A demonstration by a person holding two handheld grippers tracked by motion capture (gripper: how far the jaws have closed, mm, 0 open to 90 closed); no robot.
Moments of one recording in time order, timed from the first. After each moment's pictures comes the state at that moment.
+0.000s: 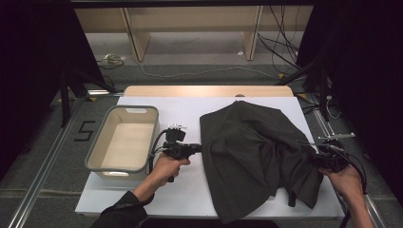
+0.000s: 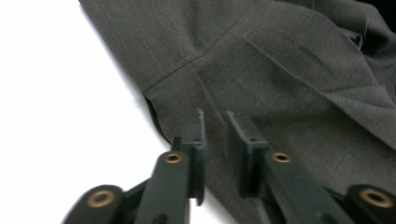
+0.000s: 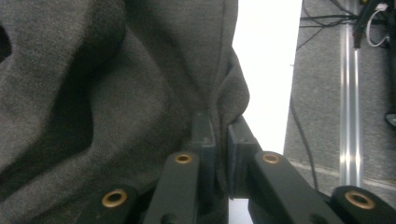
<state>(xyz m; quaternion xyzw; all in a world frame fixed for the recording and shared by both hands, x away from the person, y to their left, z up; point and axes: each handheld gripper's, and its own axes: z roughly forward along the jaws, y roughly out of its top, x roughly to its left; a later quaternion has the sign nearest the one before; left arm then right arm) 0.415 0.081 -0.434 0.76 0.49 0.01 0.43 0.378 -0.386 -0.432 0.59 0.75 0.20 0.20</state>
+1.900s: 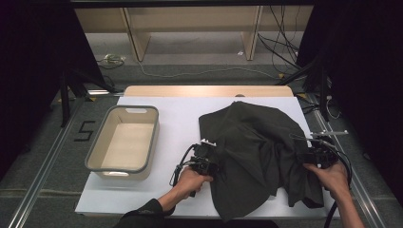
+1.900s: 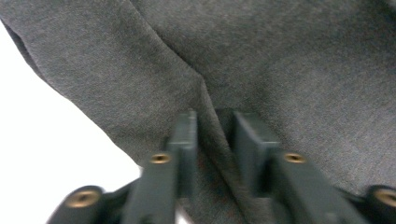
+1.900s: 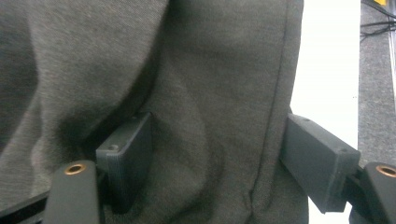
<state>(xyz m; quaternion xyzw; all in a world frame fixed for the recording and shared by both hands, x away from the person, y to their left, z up) 0.396 0.005 -0.476 0.80 0.49 -0.01 0.33 0.395 -0.369 -0.440 0.59 0.74 0.27 0.17</state>
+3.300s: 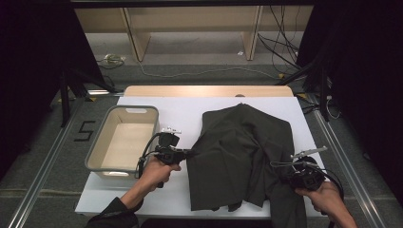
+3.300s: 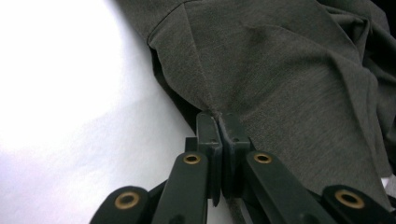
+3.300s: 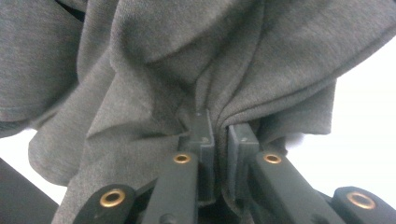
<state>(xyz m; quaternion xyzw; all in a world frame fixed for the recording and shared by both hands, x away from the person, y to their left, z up) 0.391 0.102 -0.422 0.78 0.47 0.02 0.40 0.335 -0.314 -0.438 0.51 0.82 0.24 0.07</state>
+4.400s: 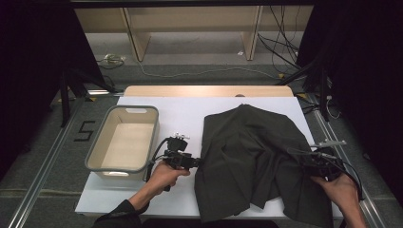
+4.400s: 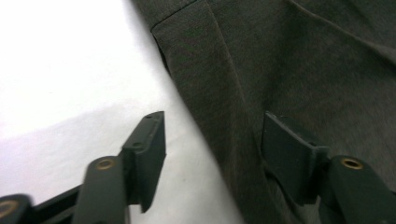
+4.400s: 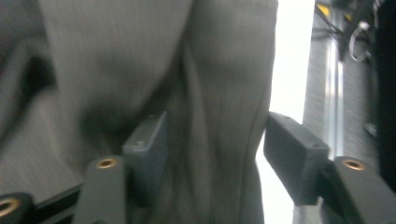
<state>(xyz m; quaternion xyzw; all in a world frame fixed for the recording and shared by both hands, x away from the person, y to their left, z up) 0.403 0.074 -0.451 0.79 0.49 0.02 0.36 0.358 -0.359 -0.426 0.57 0.76 0.20 0.24</state>
